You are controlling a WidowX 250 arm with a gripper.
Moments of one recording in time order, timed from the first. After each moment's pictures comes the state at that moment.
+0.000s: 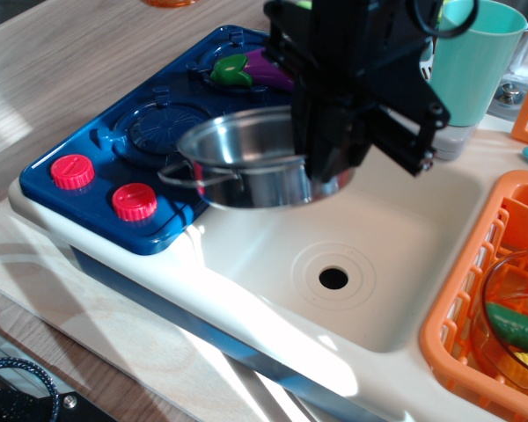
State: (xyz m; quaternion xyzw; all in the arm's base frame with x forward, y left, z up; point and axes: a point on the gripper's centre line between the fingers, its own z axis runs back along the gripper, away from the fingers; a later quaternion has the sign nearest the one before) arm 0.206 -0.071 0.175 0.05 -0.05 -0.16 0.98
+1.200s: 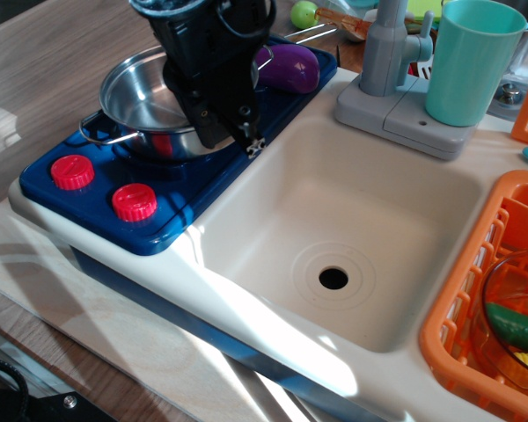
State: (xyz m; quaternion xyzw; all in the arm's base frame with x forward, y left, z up) arm 0.218 0.019 0.143 0.08 -0.18 -0.19 0.96
